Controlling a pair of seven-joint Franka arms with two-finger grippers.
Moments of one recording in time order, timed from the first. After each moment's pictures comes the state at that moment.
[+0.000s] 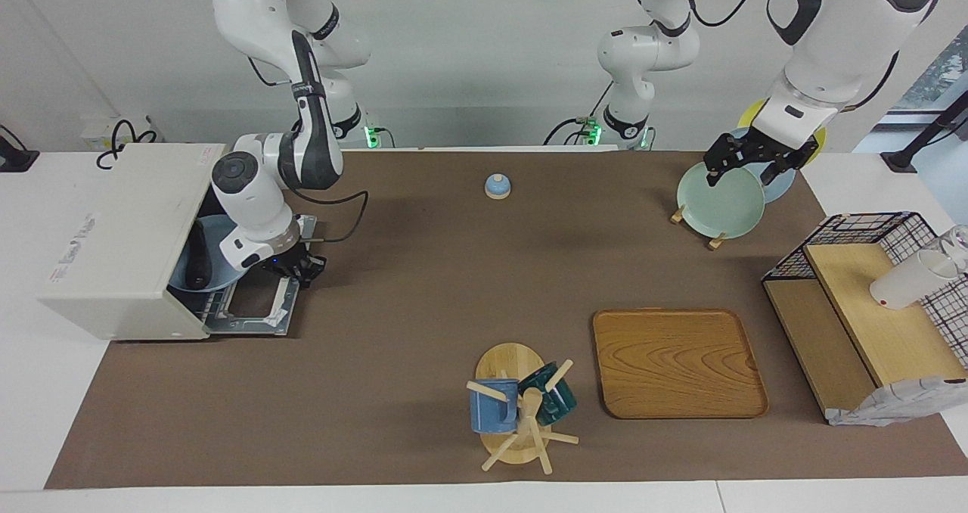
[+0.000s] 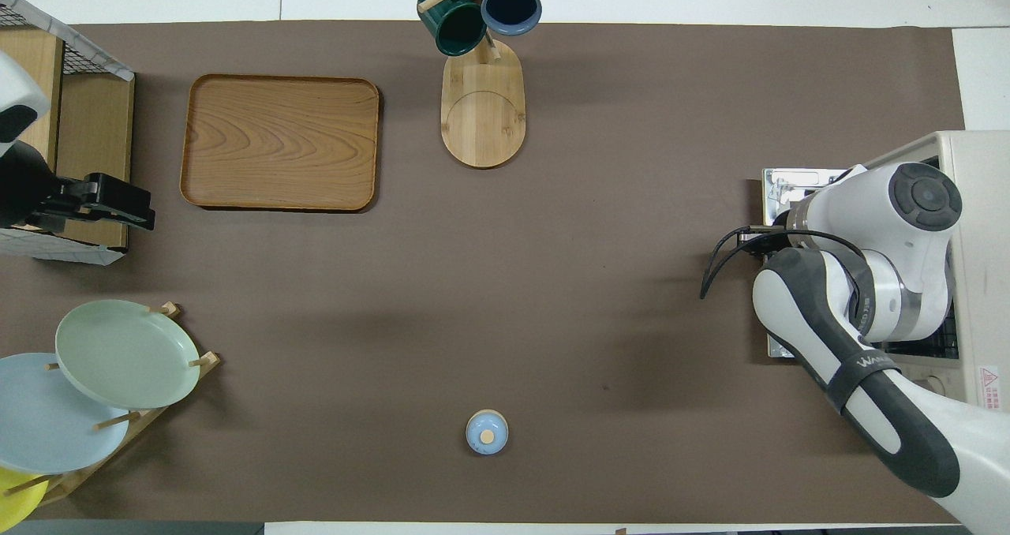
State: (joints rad) left arm 0.02 0.01 -0.13 -1.59 -0.01 1.53 -0.04; right arm 0.06 0.19 -0.04 -2.19 0.02 2.37 0.09
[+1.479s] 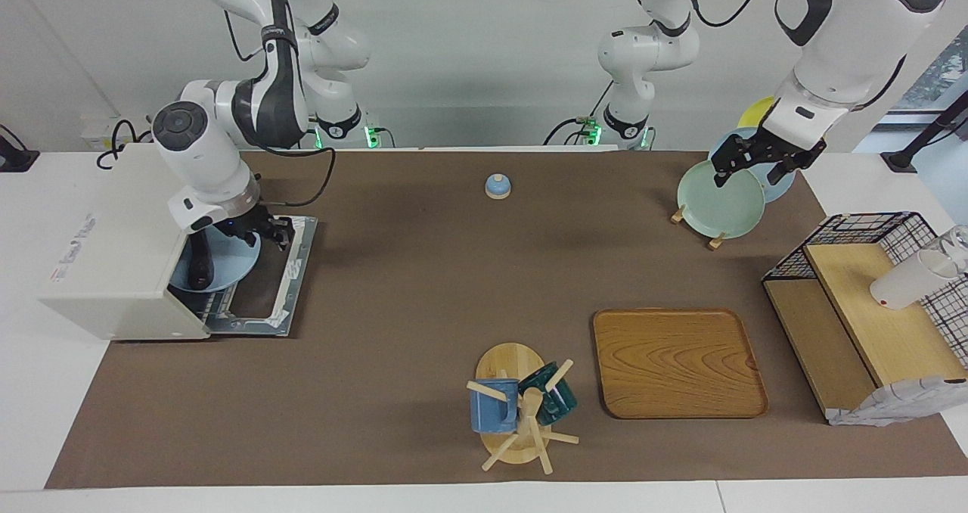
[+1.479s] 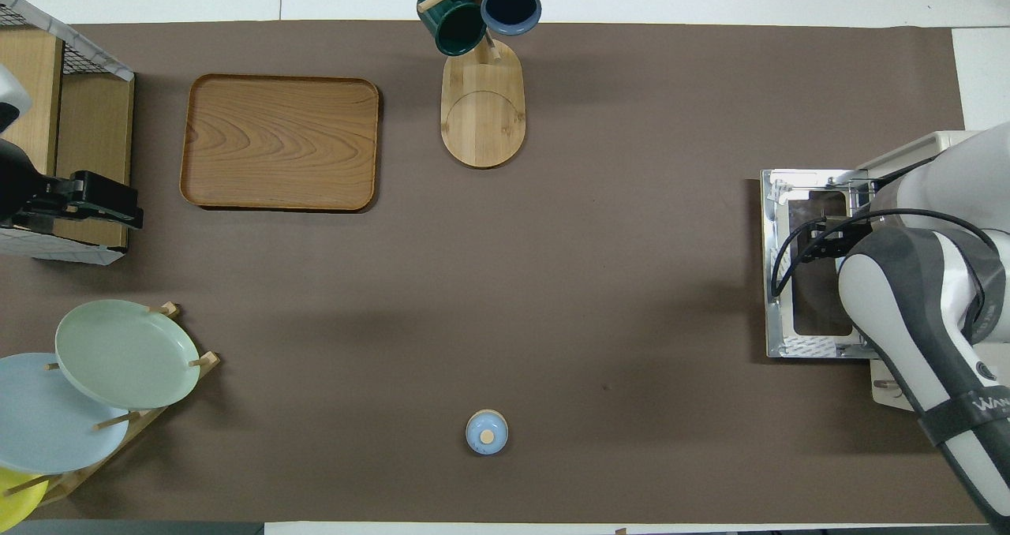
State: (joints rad) left arm 0.04 0.01 -0.13 -1.59 -0.01 1.53 -0.04; right arm -0.09 0.04 0.02 -2.08 -0.06 2.03 0.07
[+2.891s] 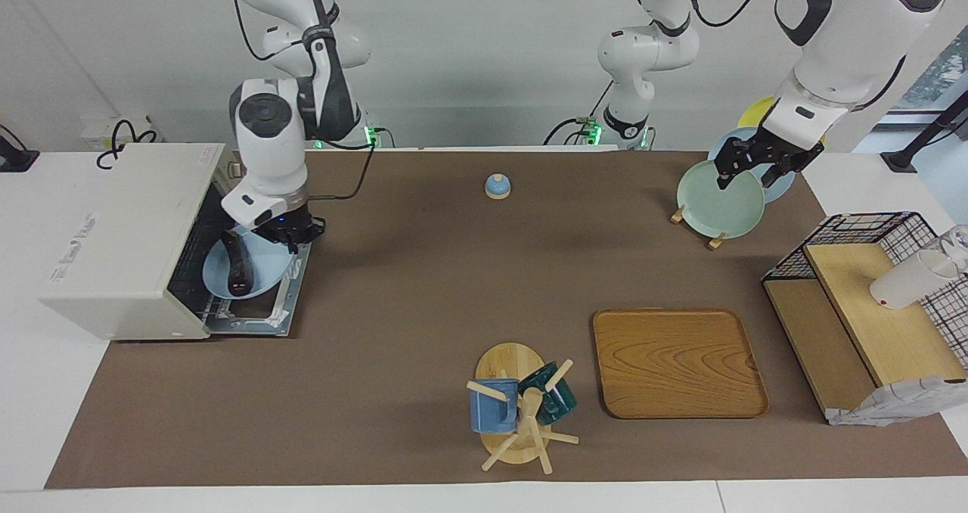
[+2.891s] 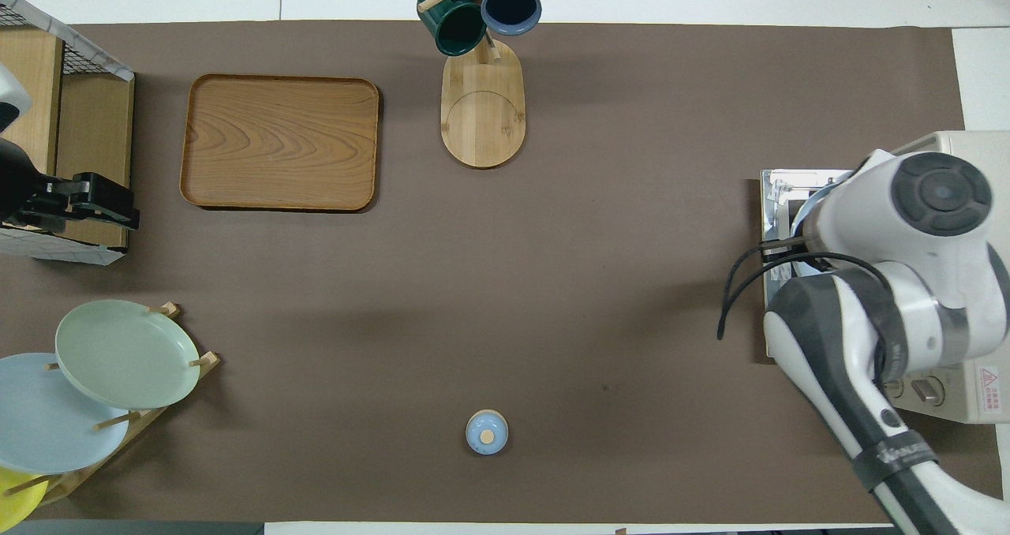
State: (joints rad) left arm 0.04 0.01 -0.13 -1.59 -0.01 1.53 -0.04; right arm 0.14 0.01 0.04 -2.11 -0.27 2.05 0.23
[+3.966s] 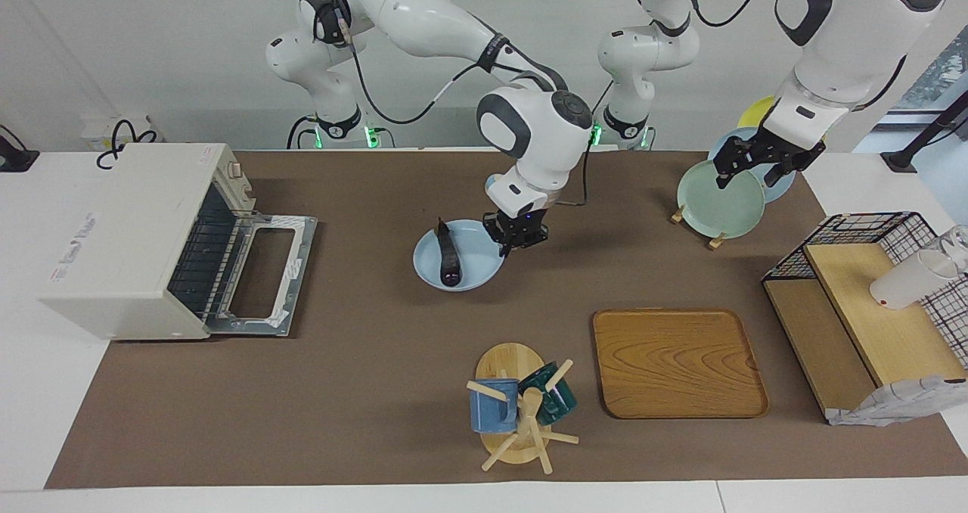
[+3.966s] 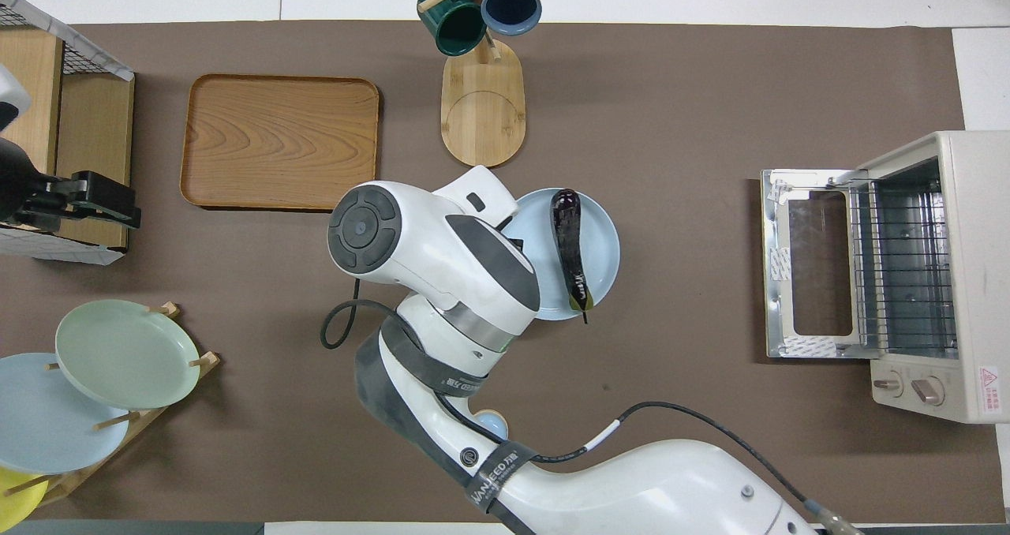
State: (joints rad) left arm 0.04 0.01 -0.13 -1.59 -0.01 1.53 -0.04; right arm 0.69 0.62 0.08 -1.28 -0.26 1.82 0.97
